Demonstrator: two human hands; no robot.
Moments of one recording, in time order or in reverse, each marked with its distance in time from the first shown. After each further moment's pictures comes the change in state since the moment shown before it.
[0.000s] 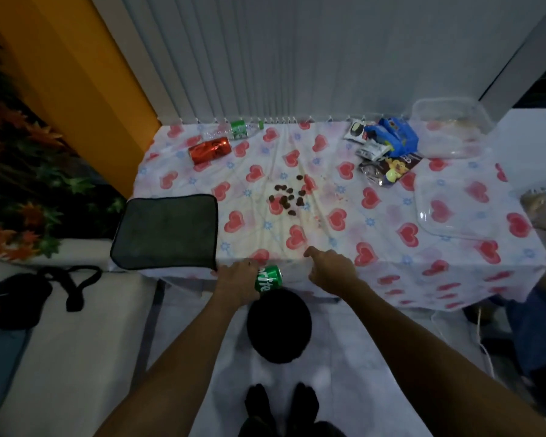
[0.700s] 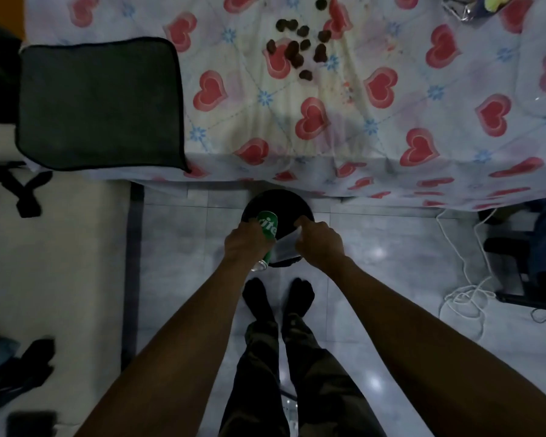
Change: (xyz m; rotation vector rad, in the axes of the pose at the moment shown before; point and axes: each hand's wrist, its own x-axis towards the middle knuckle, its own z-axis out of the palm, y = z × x) left_hand 0.036 0.018 0.180 -0.400 -0.339 -0.369; right_hand -0.006 0.001 0.206 0.191 -0.331 0.197
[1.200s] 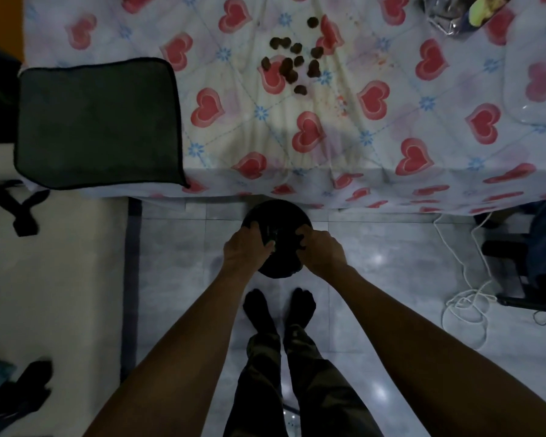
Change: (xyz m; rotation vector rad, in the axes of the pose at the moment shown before) left_hand 0.004 -0.001 -0.010 0.044 0.096 0.127; right_hand 0.003 0.001 -0.003 0.086 -0.003 0.046
